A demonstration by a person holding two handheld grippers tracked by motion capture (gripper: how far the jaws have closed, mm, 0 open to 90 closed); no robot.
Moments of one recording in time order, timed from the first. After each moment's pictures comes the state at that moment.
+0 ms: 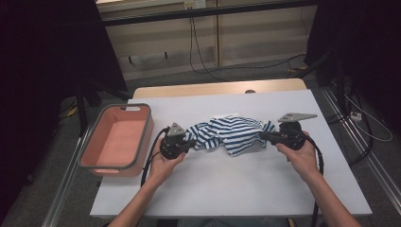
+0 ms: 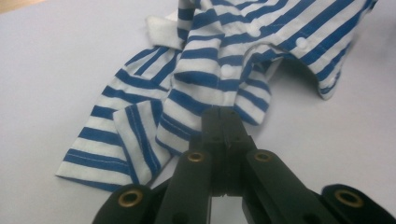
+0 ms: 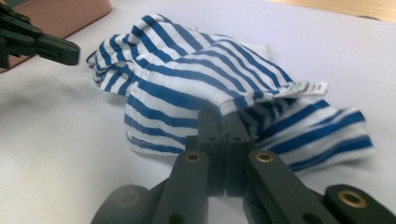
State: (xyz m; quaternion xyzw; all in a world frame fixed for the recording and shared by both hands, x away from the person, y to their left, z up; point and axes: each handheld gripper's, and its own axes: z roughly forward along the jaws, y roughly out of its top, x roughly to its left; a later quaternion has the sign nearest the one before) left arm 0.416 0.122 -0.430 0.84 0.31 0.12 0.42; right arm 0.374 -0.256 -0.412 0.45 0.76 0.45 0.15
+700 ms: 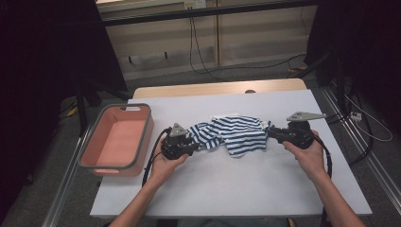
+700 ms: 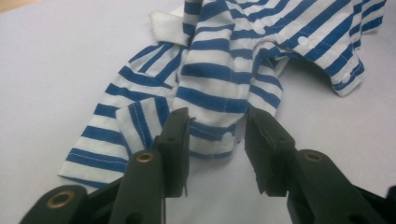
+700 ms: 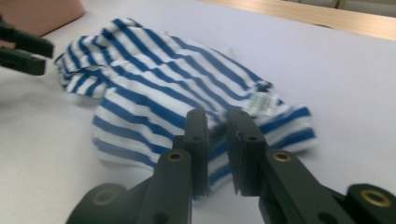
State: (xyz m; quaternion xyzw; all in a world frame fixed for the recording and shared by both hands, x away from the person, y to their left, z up) left arm 0.420 0.119 -0.436 0.85 0.32 0.14 0.41; right arm 0.374 -0.275 -0.415 0.46 0.75 0.44 0.19
